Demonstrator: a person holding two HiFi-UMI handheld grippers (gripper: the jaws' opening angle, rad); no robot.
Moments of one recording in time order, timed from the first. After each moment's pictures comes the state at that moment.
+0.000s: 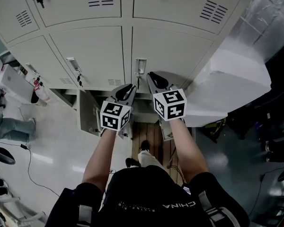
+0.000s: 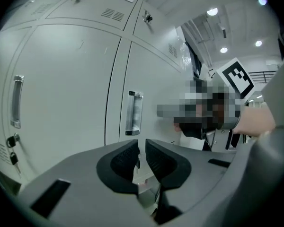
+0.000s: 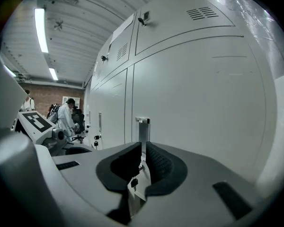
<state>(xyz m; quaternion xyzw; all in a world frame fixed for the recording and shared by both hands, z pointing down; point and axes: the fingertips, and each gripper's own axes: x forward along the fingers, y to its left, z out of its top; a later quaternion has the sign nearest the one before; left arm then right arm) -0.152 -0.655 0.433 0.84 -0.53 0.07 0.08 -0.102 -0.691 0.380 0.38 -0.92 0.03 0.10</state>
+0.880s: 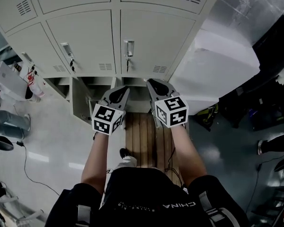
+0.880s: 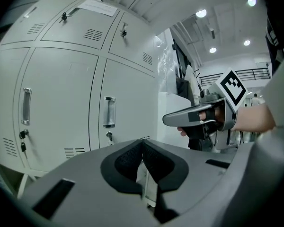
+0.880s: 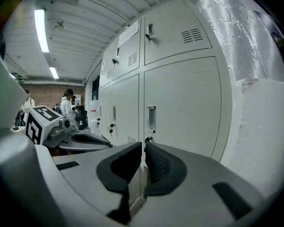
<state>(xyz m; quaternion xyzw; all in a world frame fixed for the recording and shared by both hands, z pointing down) -0.109 -0.550 0.433 0.86 -0.50 0.08 0.06 -0.037 -0.579 0.405 0.38 -0.91 0.05 0.13</state>
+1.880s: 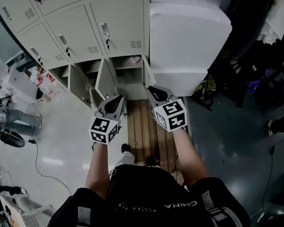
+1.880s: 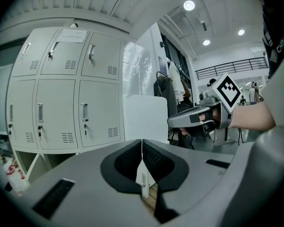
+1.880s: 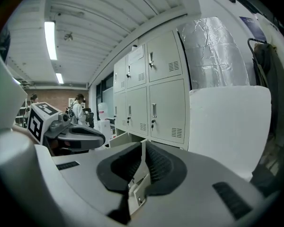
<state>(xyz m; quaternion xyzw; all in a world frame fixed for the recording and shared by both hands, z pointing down) 0.047 -0.301 0.439 0.86 -0.51 0.11 0.03 0.145 -0.339 0.426 0.38 -0.92 0.07 0.12</state>
